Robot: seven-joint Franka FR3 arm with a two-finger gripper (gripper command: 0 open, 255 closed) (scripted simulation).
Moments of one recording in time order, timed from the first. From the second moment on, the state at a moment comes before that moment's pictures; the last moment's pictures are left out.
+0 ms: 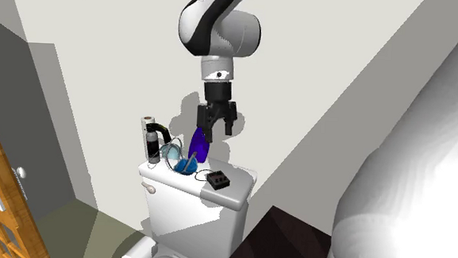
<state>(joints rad) -0.10 -0.25 -0.23 -2.38 -0.02 1.98 -0.35</state>
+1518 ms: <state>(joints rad) -0.25 0.57 -0.26 -1.93 0.22 2.19 -0.70</state>
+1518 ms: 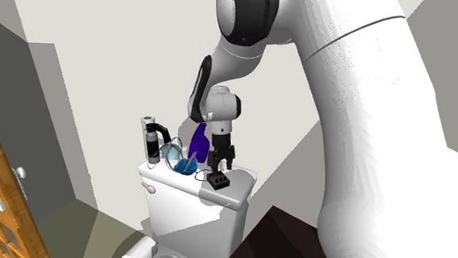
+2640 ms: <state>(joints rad) -0.25 0.61 -0.26 -1.93 0.24 2.22 -0.70</state>
